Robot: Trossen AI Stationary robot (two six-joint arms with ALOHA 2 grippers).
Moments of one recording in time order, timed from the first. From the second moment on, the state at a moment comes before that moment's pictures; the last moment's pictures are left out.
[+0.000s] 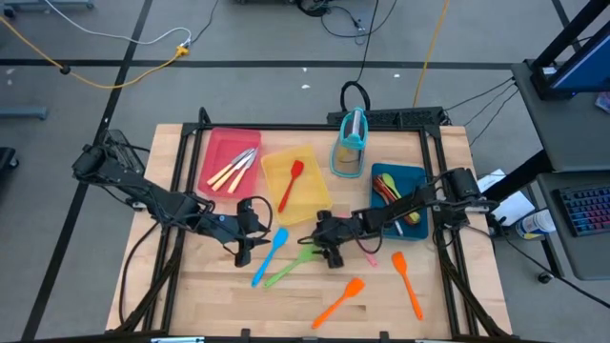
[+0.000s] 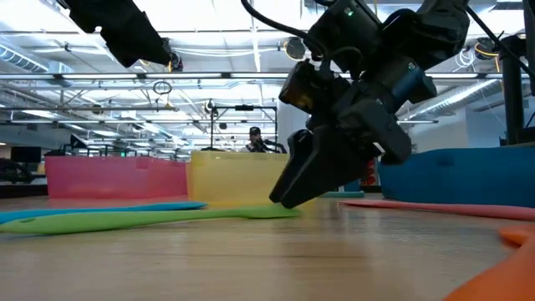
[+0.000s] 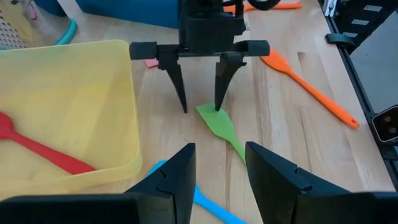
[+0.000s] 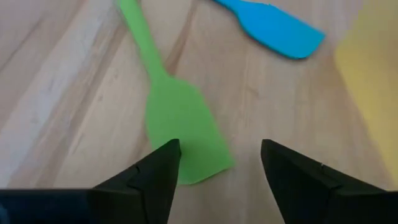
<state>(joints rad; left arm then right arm) -0.41 1.19 0.78 -0.26 -0.29 -0.38 0.19 1.91 0.90 0.25 -0.05 0.00</state>
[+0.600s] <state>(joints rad) -0.41 1.19 0.78 -0.26 -0.30 -0.37 0.21 1.98 0.90 0.30 -0.03 0.01</state>
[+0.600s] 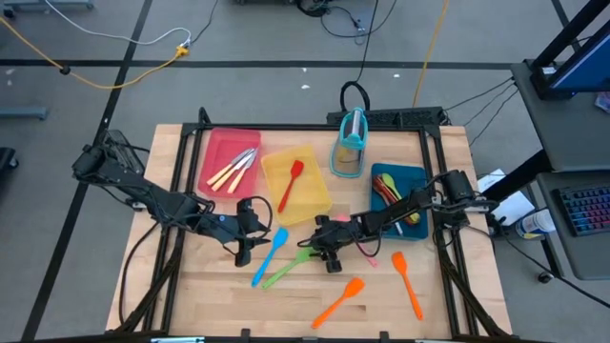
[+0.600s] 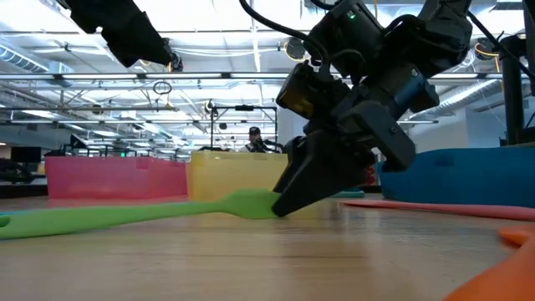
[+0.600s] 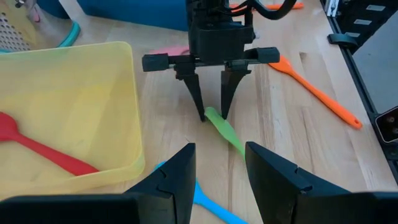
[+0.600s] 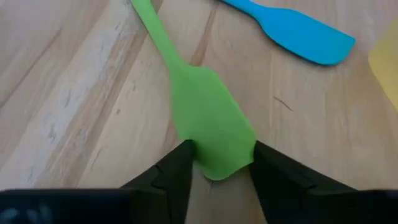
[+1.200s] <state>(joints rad) -0.41 1.19 0.78 -0.26 -0.30 -0.37 0.26 1.98 0.89 0.44 -0.02 -0.01</state>
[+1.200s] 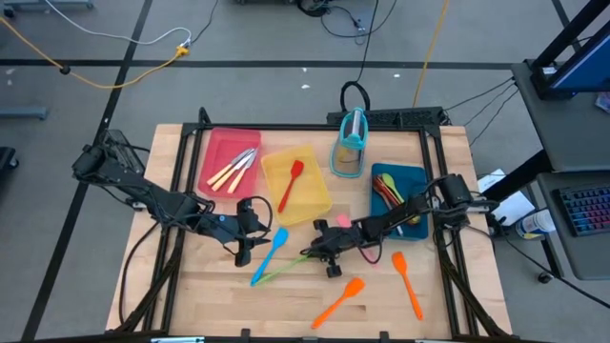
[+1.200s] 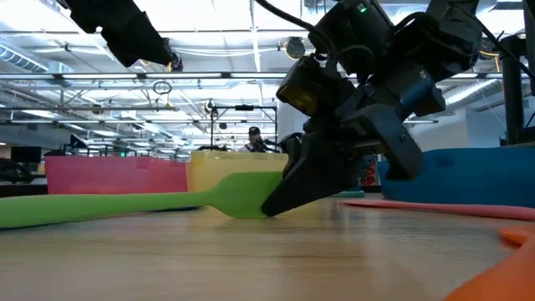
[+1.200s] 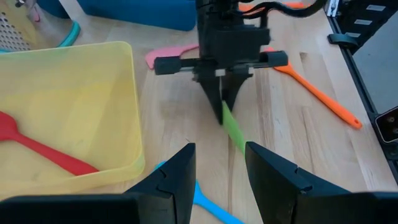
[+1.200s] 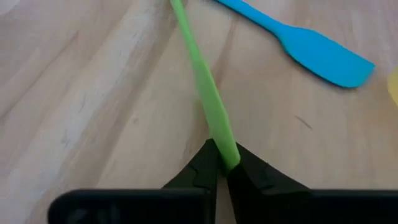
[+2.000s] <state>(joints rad) -0.41 1.19 0.78 -0.26 -0.30 -0.39 0.43 1.56 0.89 0.01 1.17 0.03</state>
